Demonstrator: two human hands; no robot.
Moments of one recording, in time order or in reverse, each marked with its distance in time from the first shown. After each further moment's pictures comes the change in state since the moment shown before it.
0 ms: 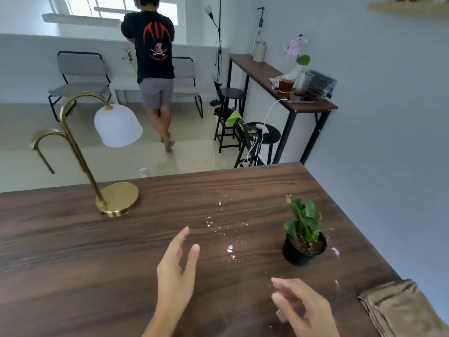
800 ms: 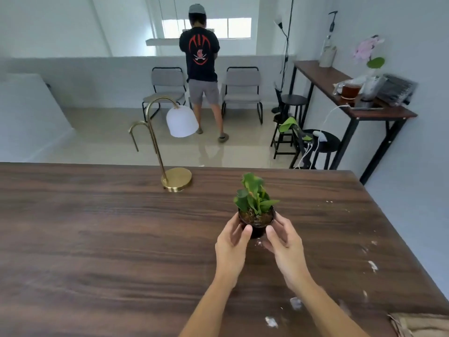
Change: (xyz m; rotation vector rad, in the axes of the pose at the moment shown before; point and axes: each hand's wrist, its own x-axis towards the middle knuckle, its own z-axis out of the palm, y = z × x) left_hand -0.041 0.044 0.064 -0.241 0.094 -0.048; right_hand 0.074 -0.023 0.043 0.623 -0.220 0.027
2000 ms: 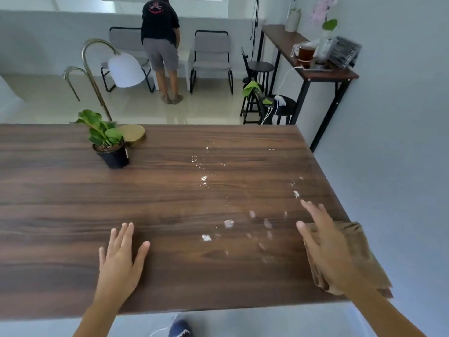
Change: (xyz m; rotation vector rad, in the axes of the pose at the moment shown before) left_hand -0.146 -0.061 -0.107 1.148 0.114 -0.074; right_hand -0.140 -0.002 -0.213 -0.916 0.115 -0.132
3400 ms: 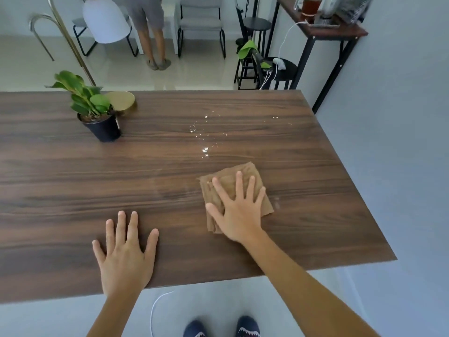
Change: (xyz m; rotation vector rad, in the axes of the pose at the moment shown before) left_hand -0.028 -0.005 0.013 0.280 0.017 -0.054; right_hand 0.012 -0.098 0.163 -0.505 -0.295 -0.067
